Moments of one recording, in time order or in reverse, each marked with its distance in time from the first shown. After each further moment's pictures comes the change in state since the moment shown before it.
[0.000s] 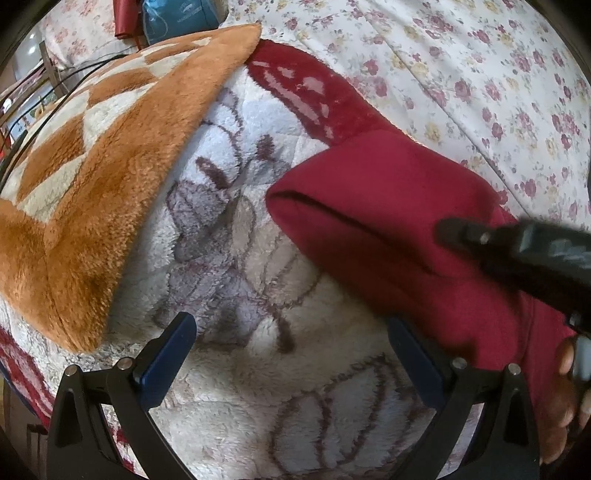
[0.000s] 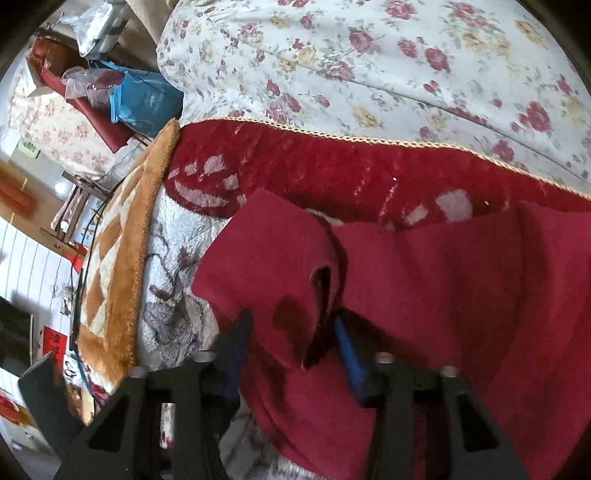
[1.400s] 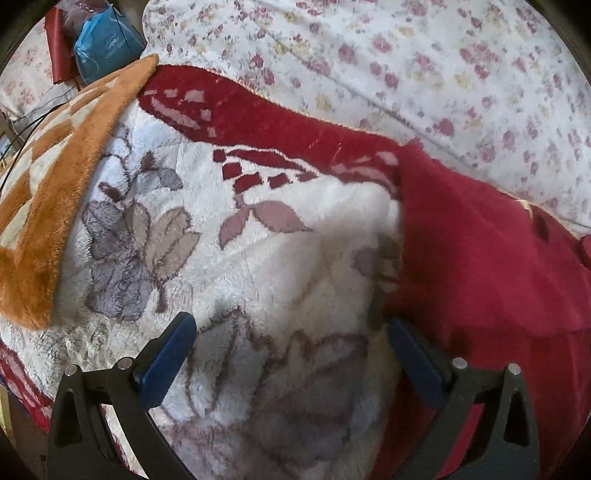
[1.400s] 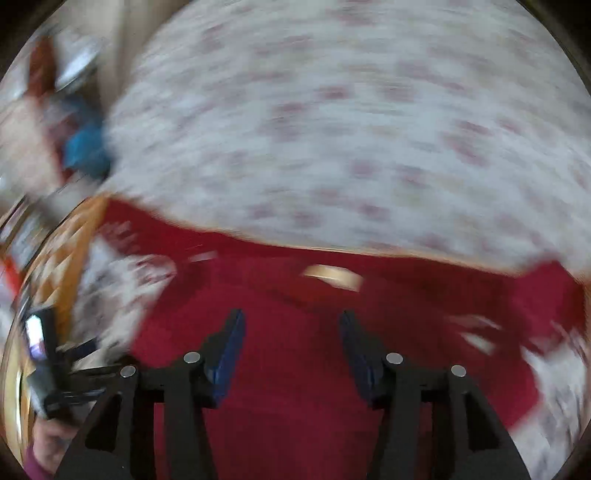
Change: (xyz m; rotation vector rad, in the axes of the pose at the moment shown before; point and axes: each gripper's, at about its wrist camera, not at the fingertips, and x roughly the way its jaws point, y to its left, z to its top) left arm -0.019 -0.079 -0.029 0.198 0.004 -0.086; right arm -0.216 -0.092 -0.048 -0.140 -0.194 -0.297
